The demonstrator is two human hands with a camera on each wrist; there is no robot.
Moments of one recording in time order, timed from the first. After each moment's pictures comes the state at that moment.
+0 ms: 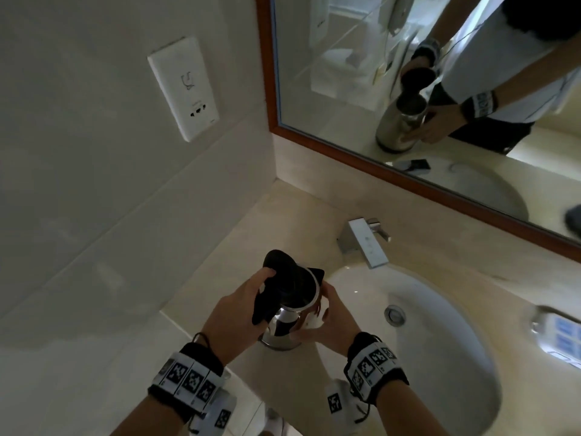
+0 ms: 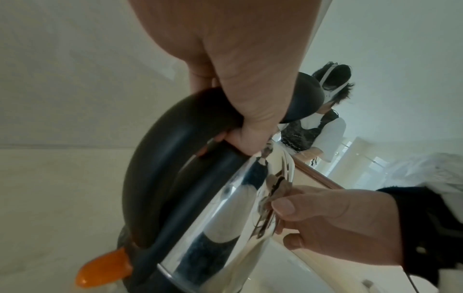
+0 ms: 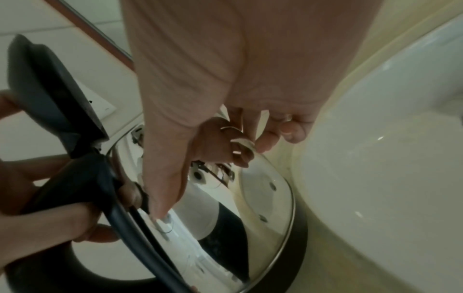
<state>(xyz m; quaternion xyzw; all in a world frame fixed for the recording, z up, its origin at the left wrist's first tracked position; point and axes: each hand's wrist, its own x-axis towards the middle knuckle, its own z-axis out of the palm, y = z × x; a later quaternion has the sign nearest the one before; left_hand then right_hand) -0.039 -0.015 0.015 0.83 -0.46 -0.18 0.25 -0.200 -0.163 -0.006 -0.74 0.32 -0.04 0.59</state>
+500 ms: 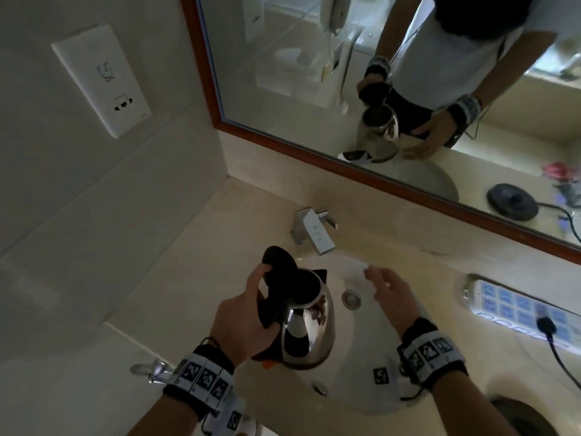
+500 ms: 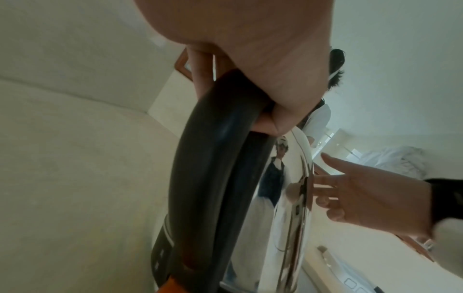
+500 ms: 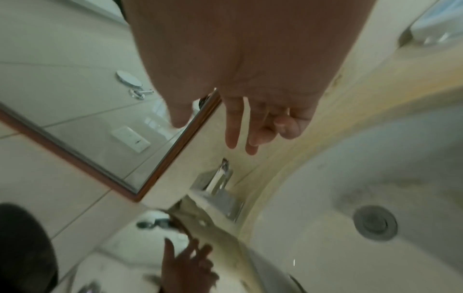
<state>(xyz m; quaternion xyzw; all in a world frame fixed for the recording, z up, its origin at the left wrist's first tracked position) -0.118 -0.060 -0.001 0.79 -0.49 -0.22 0.29 -0.344 -0.261 -0.001 -0.62 0.57 -0.18 0.50</state>
